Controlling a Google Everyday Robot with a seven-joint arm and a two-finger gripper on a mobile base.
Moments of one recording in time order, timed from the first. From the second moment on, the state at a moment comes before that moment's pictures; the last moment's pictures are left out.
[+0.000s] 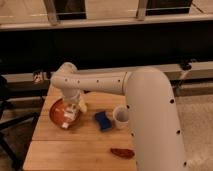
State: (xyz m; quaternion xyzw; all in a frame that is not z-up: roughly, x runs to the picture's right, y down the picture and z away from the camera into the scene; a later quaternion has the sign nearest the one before) arm -0.175 0.143 0.814 -0.29 -0.21 -0.53 0.77
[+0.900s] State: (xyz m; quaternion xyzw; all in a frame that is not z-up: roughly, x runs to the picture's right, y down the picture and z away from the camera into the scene) arm -0.171 0.148 0.810 -0.29 -0.21 -0.52 0.78
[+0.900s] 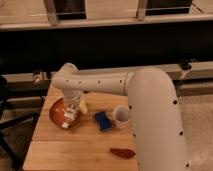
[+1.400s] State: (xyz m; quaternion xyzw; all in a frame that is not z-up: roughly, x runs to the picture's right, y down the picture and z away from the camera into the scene) arm -0.170 0.151 0.807 -0.29 -0.21 -0.51 0.78
